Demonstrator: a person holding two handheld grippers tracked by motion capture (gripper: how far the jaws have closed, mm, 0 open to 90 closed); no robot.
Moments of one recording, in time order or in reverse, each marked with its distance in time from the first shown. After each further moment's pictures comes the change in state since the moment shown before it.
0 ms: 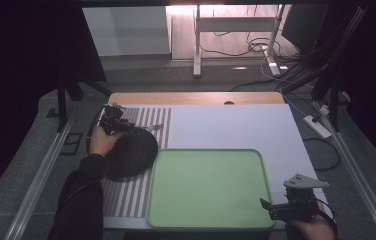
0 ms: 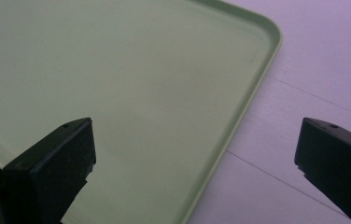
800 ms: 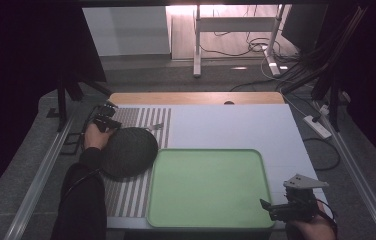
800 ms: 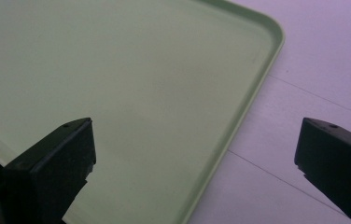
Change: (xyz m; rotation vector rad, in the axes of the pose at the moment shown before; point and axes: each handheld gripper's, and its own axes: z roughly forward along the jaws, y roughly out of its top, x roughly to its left) left arm 0.040 -0.008 0.019 0.153 0.059 -0.105; right arm 0.000 0.000 0.000 0.003 0.007 -0.008
